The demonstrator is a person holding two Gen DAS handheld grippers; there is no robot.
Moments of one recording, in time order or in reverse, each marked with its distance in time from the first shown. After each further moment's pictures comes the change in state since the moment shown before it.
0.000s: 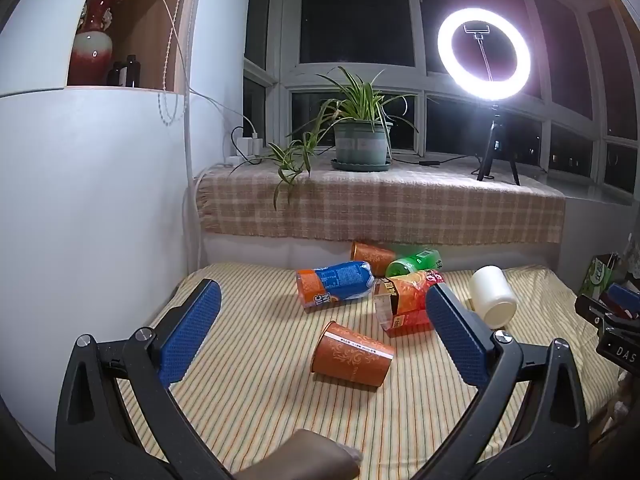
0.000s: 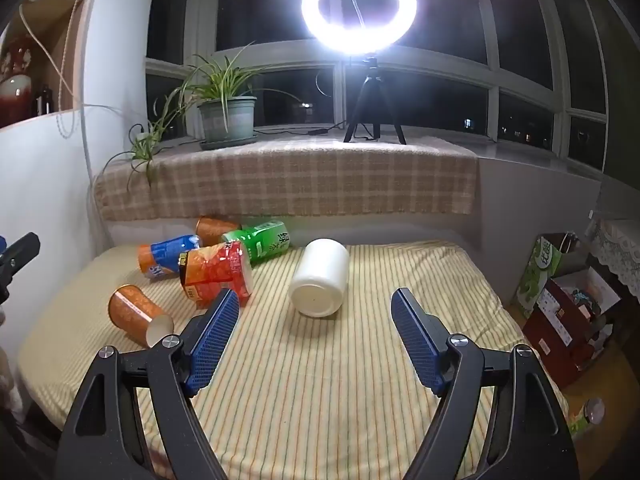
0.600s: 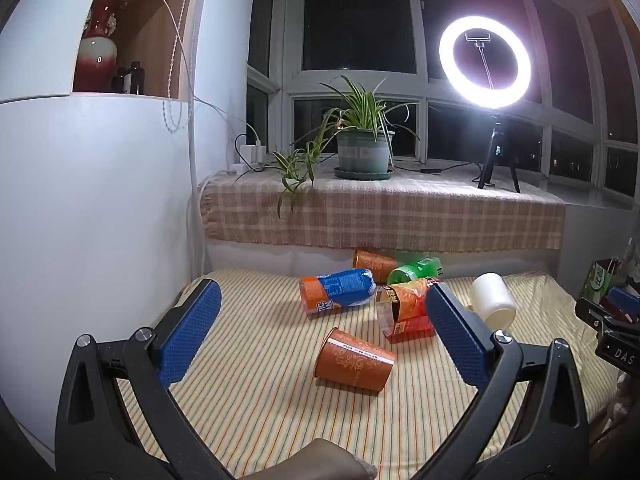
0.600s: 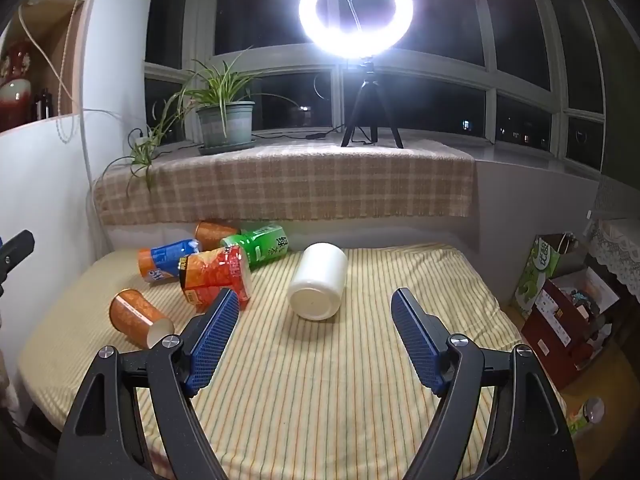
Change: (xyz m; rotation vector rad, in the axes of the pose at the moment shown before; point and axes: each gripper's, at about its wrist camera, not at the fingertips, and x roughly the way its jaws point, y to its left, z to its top) left arm -0.007 0.006 0.014 -0.003 -0.027 0.001; right arm -0.004 0.000 0.004 0.004 -0.015 -0.004
